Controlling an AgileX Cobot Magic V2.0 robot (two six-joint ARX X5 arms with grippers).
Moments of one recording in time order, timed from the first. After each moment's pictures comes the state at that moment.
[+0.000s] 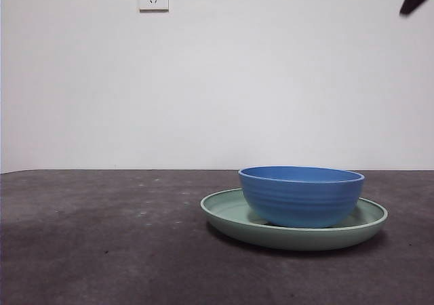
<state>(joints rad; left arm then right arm) -0.80 0.49 0.93 -0.89 -0.05 -0.02 0.07 0.93 0.91 -0.98 -0.60 0.08</state>
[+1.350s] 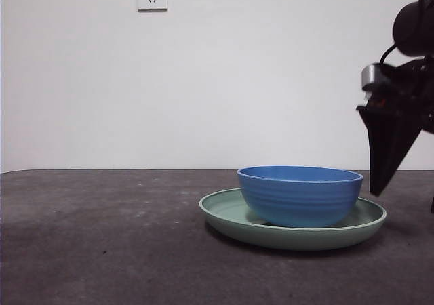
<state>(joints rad) -0.79 0.47 0.93 -1.00 -0.05 0.00 0.20 1.48 0.91 -0.74 -0.33 0.07</state>
